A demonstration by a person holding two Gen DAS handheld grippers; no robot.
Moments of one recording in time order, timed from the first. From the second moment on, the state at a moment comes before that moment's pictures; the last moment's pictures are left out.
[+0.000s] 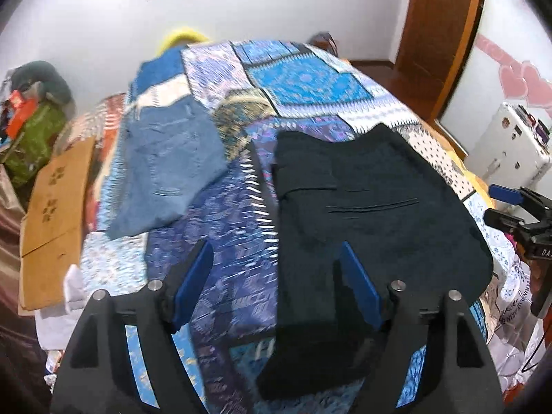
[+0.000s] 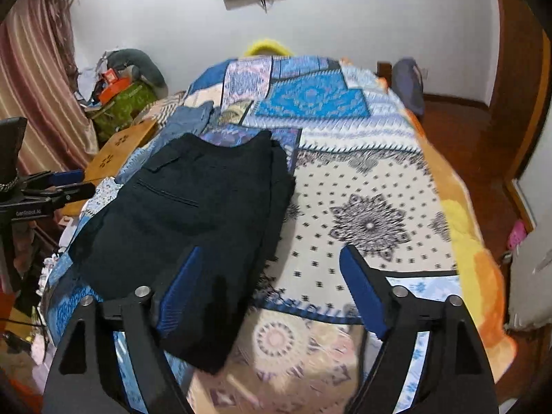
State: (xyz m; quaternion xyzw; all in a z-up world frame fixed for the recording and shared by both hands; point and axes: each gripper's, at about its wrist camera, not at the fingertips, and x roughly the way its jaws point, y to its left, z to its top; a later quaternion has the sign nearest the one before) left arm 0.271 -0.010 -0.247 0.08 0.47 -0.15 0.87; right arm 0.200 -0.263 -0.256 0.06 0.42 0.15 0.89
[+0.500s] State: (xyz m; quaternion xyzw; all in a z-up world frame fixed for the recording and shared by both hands) left arm 0.327 -0.041 -0.299 0.06 0.56 -0.22 0.79; right arm 0.243 -0.251 -0.305 0.10 0.49 0.21 0.84
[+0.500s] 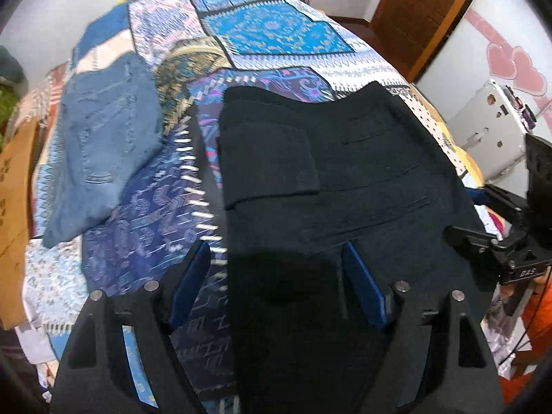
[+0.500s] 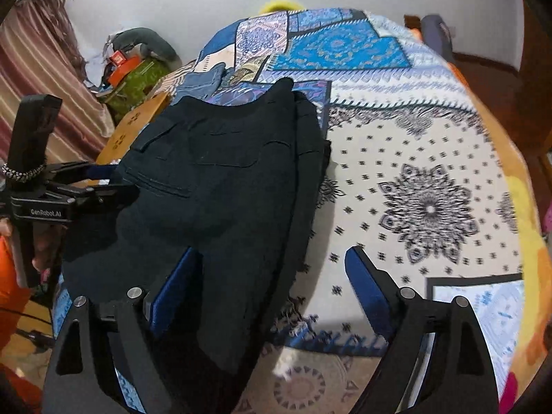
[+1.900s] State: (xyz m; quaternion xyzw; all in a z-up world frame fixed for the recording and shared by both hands) left arm 0.308 -0.021 -0.161 0.06 0.39 -0.21 0.89; right arm 0.258 -0.190 -0.175 0.02 0.34 0.31 0.89
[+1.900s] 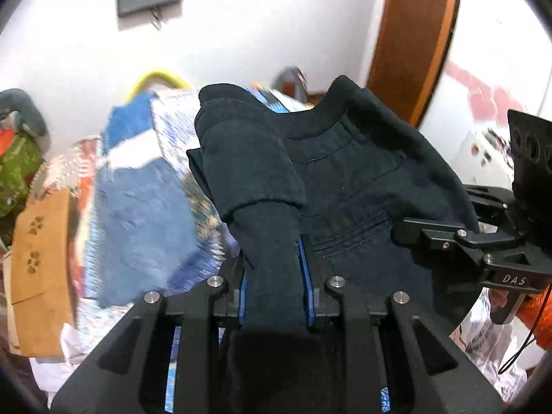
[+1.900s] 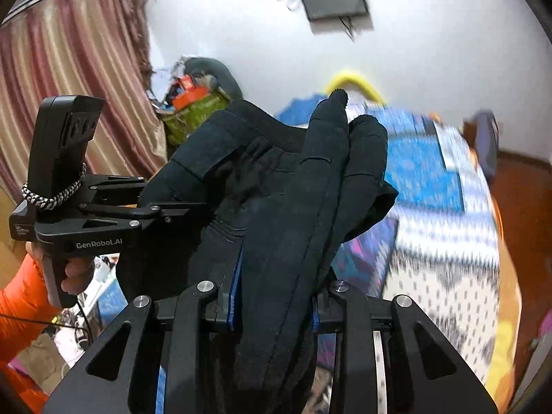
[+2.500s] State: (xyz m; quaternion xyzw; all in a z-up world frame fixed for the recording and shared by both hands) left arm 0.385 0.126 -0.109 -0.01 0.33 -0.09 0.94; right arm 0.354 -0.057 -0.130 -0.01 0.25 0.40 0.88
